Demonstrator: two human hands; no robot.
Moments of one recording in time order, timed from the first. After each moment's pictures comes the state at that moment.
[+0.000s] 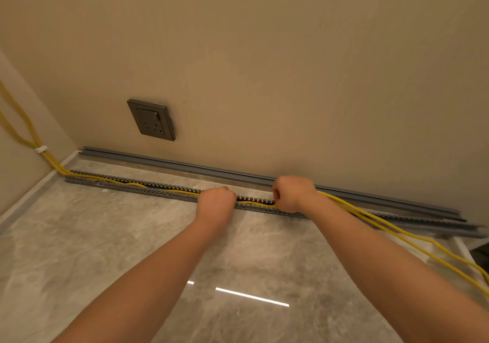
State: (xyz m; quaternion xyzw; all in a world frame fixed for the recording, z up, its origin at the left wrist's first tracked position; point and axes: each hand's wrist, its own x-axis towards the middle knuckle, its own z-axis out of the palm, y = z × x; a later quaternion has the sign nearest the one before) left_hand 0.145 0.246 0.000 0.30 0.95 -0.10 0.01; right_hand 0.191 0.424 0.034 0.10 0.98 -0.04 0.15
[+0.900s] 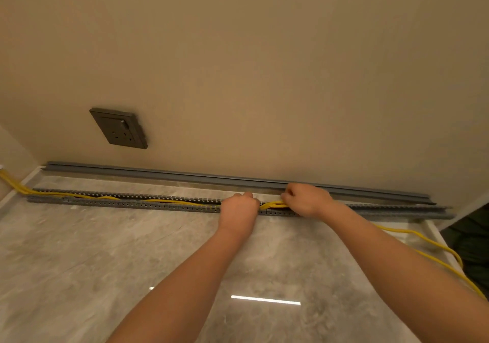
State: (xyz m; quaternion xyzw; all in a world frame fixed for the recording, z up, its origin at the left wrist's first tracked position) left_hand 0.177 0.316 -0.015 0.38 0.92 -0.04 -0.02; right_hand 0.237 0.480 0.021 0.21 0.96 -0.15 0.14
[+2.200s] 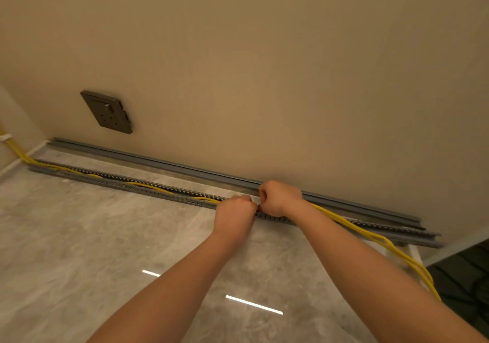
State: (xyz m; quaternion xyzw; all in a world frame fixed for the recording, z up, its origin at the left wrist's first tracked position) left_hand 0.219 0.374 -0.024 0.33 0.94 0.02 -0.04; right_hand 0.226 0.503 0.018 0.12 0.97 -0.13 0.16
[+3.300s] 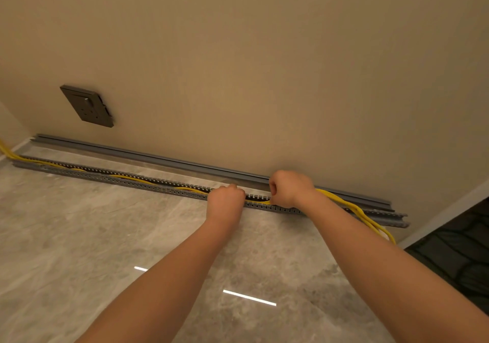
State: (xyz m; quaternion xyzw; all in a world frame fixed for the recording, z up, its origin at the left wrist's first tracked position) left_hand 0.248 0.403 0.000 0.28 0.96 -0.07 -0.01; right_hand 0.273 0.557 0.036 0.12 0.98 -0.09 0.13
